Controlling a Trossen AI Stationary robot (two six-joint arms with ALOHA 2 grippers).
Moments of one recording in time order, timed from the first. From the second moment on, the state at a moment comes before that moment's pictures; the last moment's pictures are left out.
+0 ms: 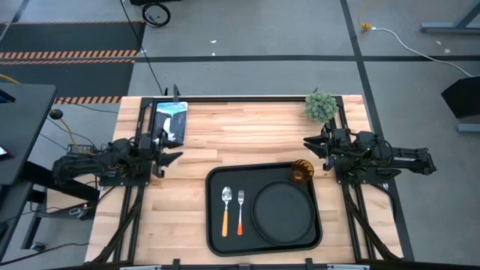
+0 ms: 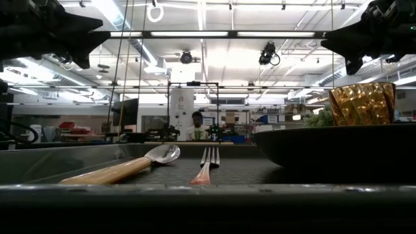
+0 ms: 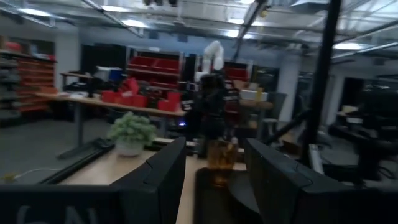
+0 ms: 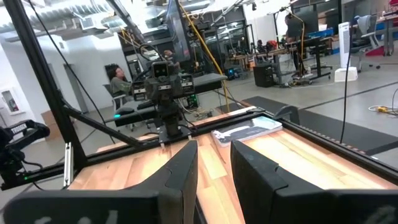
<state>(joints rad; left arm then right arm) 0.08 0.00 0.01 0.25 -0.04 -0.12 -0.07 0.01 0.12 0.00 0.10 0.21</state>
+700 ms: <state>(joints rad) 0.09 0.01 0.01 0.27 0.03 -0.16 -0.07 0.01 0.12 0.01 0.10 0.21</state>
